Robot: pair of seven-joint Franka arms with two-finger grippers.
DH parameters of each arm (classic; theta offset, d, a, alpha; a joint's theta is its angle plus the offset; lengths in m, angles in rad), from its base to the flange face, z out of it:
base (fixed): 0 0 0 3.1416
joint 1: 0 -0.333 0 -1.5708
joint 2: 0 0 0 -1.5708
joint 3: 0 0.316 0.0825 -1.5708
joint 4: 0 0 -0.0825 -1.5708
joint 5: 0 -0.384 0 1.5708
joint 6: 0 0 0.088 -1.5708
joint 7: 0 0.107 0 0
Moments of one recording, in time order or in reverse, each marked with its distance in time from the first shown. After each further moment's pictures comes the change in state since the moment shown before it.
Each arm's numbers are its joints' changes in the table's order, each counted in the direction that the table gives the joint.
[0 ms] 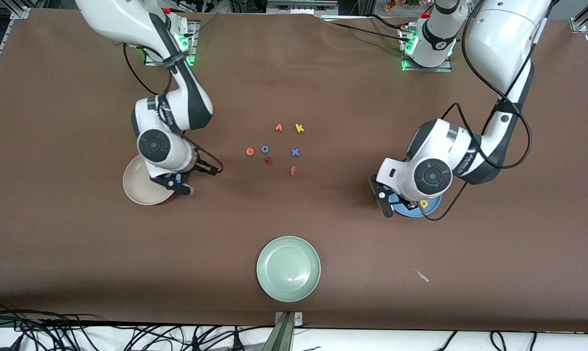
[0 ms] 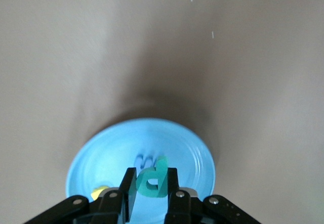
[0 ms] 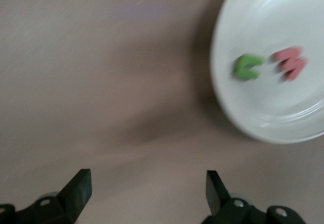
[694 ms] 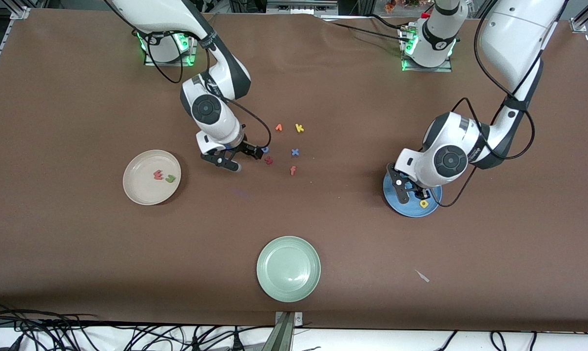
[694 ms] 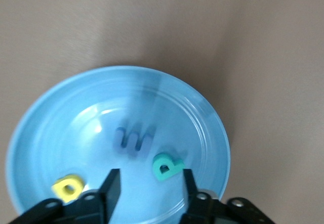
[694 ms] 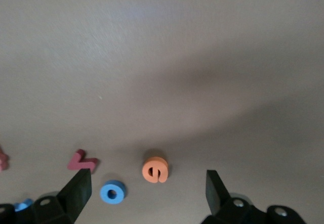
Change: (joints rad) left arm -0.098 0.130 -0.005 0.344 -0.016 -0.304 0.039; right arm -0.005 0.008 0.222 0.178 0.000 -0.376 0.187
